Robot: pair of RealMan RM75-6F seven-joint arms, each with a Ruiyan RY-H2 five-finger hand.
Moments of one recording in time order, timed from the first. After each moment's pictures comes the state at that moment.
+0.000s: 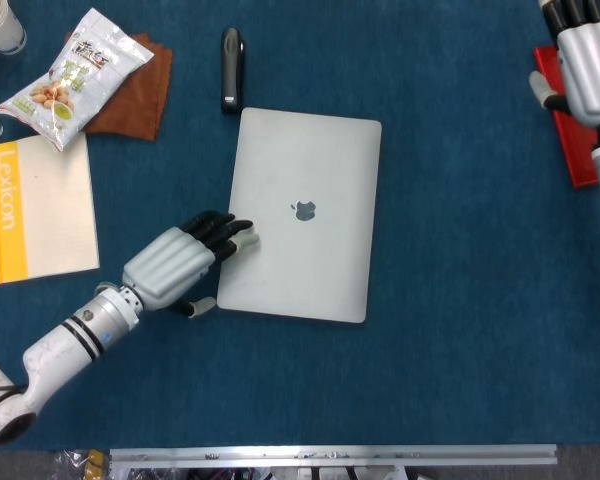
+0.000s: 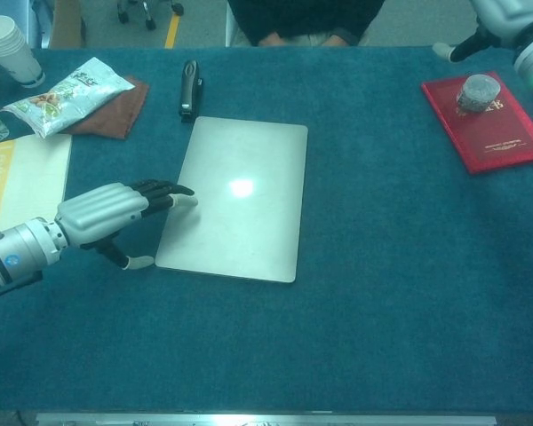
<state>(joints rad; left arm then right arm) -0.60 -1.54 0.16 -1.27 1.71 1.04 -0.20 0.68 -1.45 0.28 -1.35 -1.11 1.13 -0.39</state>
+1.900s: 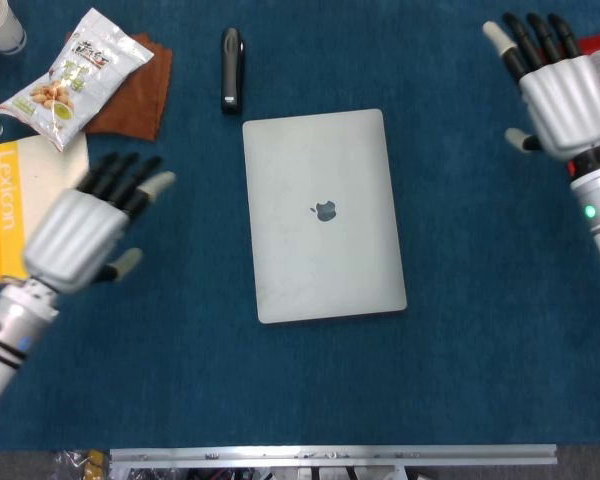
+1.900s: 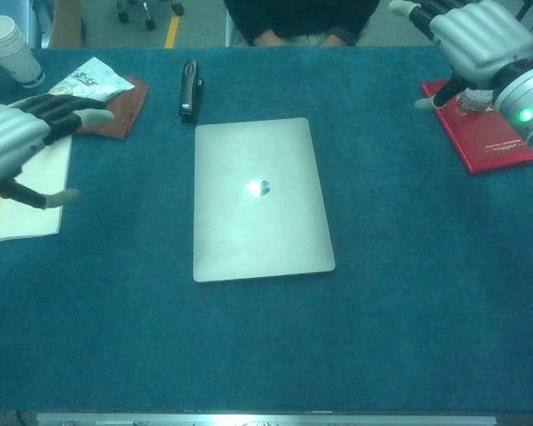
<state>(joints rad) -0.46 -1.20 0.09 -1.66 1.57 1.25 0.16 0.67 -1.48 0.18 -1.31 -1.25 1.10 -0.38</state>
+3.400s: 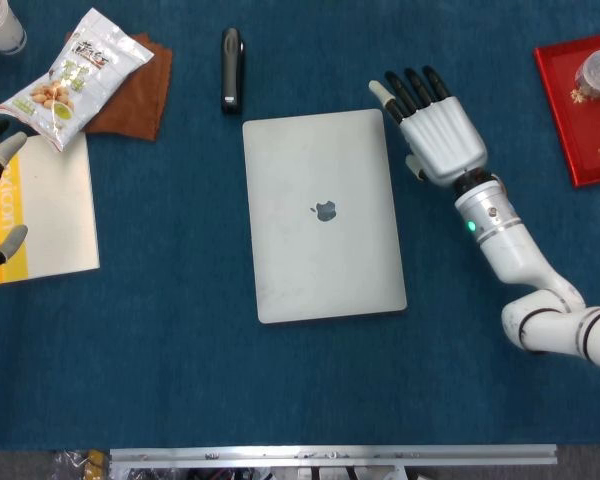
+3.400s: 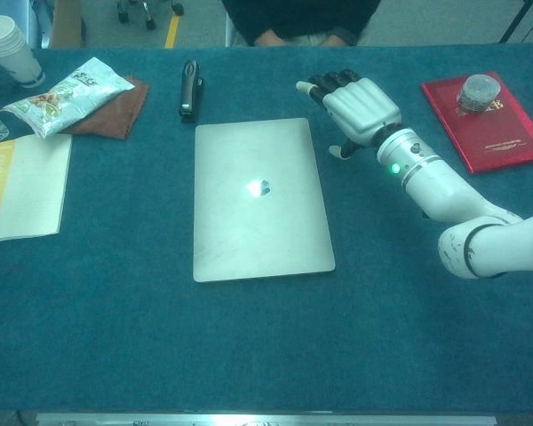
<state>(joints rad) -0.29 -1.03 0.01 -1.62 1.54 1.37 -0.05 0.82 -1.94 0.18 -0.82 -1.30 0.95 -0.34</state>
